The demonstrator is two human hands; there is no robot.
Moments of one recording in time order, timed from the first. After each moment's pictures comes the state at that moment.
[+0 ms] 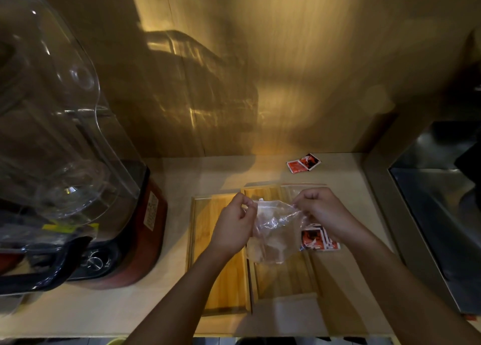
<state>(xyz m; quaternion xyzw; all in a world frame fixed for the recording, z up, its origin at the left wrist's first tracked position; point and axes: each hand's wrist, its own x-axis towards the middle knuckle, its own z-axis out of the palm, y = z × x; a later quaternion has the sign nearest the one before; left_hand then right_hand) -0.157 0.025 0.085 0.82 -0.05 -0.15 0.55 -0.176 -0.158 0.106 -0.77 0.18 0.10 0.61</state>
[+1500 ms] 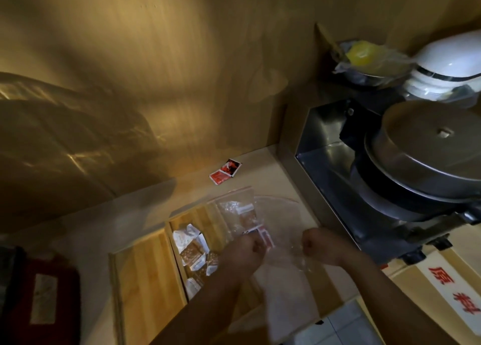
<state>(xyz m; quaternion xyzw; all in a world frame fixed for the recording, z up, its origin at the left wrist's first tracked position) -0.173 -0.113 0.015 0.86 -0.32 -0.26 0.28 -0.272 -0.293 0.029 -0.91 0.24 0.27 0.21</state>
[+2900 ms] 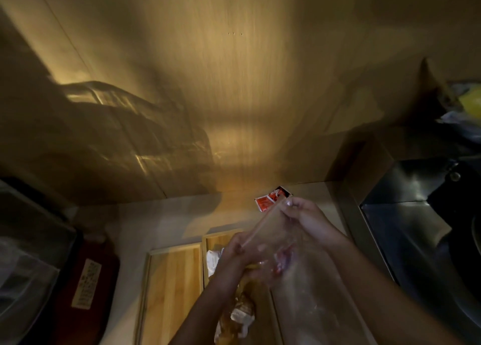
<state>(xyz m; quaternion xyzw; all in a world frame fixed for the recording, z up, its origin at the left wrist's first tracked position) -0.114 -0.078 0.049 0.63 0.04 -0.32 0.71 -0.093 -0.271 0.063 -0.68 0.18 0.07 0.71</state>
